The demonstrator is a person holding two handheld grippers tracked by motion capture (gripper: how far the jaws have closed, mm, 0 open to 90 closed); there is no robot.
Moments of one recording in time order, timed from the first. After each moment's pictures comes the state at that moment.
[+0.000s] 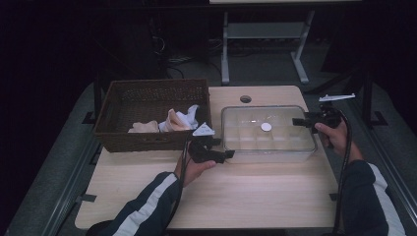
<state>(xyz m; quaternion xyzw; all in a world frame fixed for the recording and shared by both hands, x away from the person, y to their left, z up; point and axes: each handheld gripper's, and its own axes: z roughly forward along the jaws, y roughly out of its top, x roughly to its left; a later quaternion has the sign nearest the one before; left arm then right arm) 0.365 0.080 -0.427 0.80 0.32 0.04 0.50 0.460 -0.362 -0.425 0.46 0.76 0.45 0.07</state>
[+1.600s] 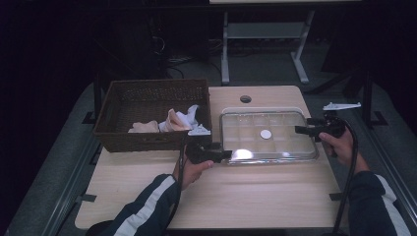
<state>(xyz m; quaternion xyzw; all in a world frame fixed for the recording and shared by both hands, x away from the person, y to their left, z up) 0.362 0.088 -0.432 0.79 0.36 -0.01 0.50 0.426 -0.363 -0.427 0.44 0.76 0.46 0.08</state>
